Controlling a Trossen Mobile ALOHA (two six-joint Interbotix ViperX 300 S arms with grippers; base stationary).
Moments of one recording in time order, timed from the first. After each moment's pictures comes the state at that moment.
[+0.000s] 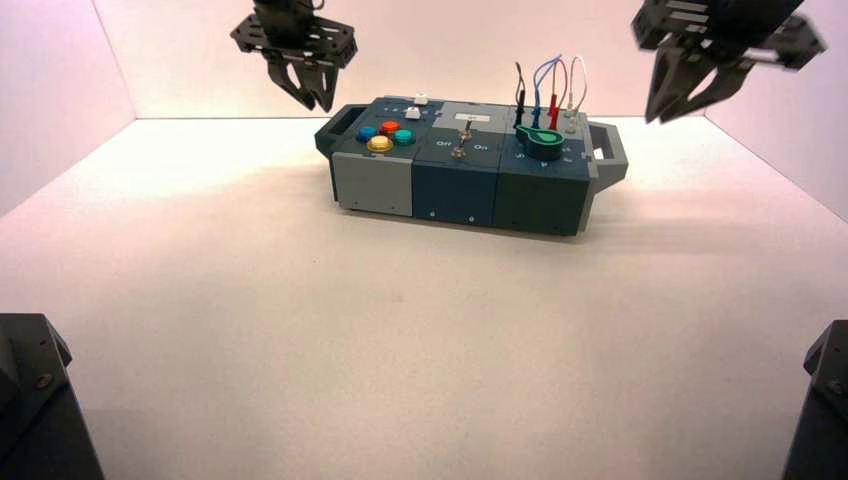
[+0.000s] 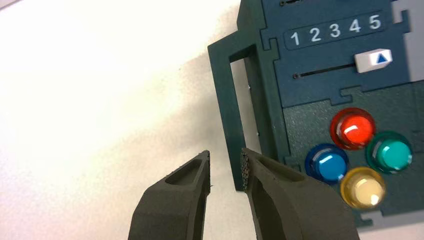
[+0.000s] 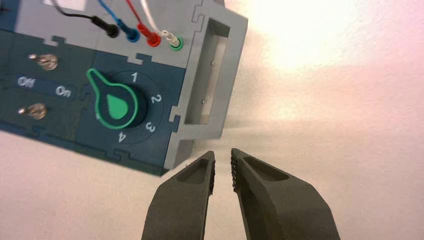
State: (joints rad) left arm -0.30 0.36 0.28 -0.02 0.57 0.15; right arm 0.09 -0.17 0.85 0.15 0.45 0.00
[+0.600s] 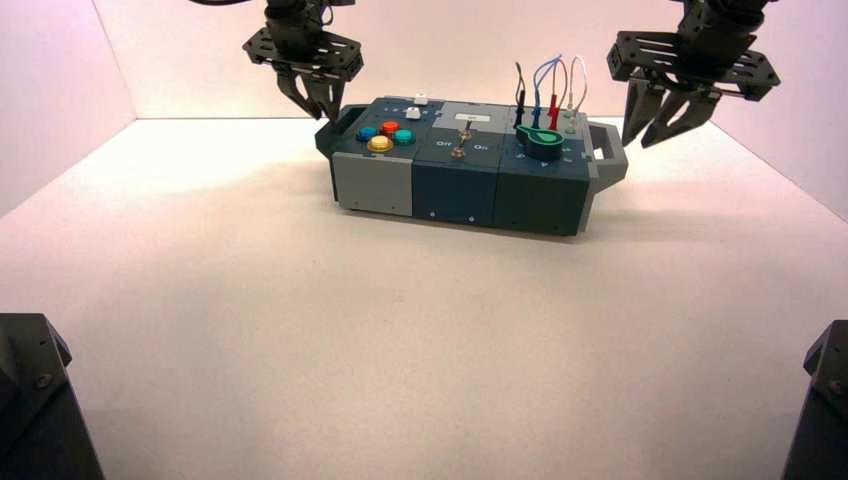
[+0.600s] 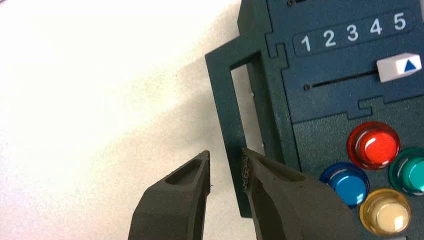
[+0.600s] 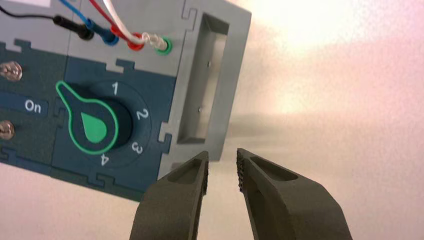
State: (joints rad) left arm -0.30 0.42 0.23 -0.02 0.58 0.17; right arm 0.09 -0.01 0.79 0.17 0.40 0.01
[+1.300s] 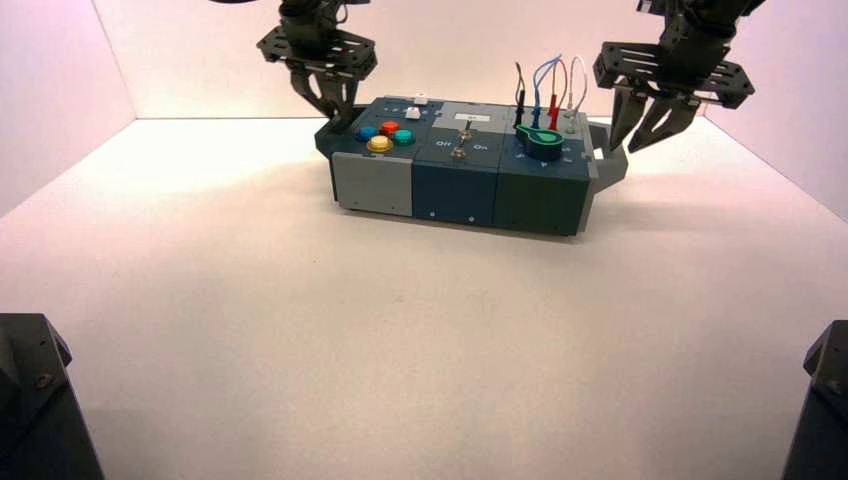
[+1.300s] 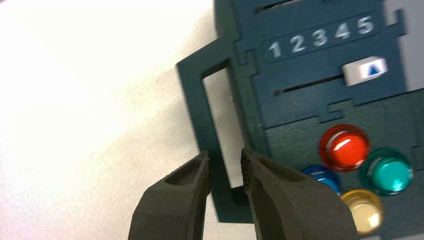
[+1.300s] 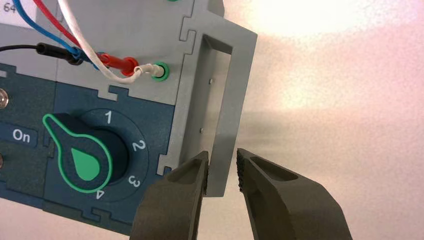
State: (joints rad) left arm -0.34 0.42 0.20 -0.03 0.60 0.17; right arm 0.09 0.09 0.72 0.18 0.40 0.01
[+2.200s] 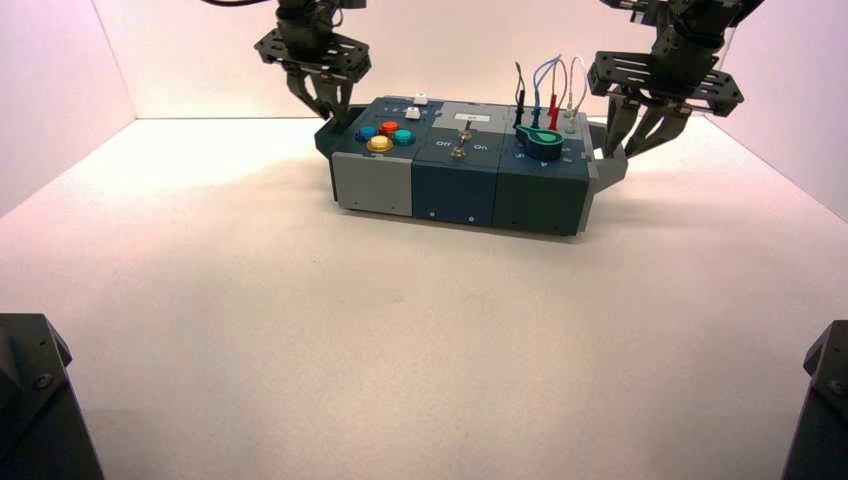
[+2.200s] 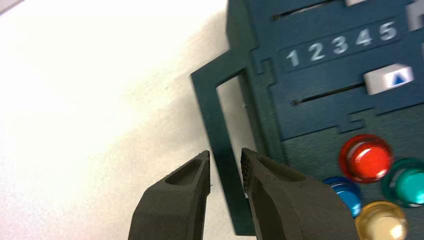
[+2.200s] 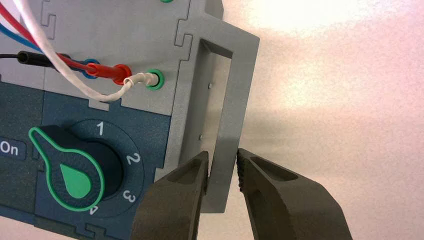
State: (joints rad) left arm -0.31 0.46 0.16 -0.03 0.62 0.21; right arm 0.09 0.14 0.69 0.19 0.40 0.01
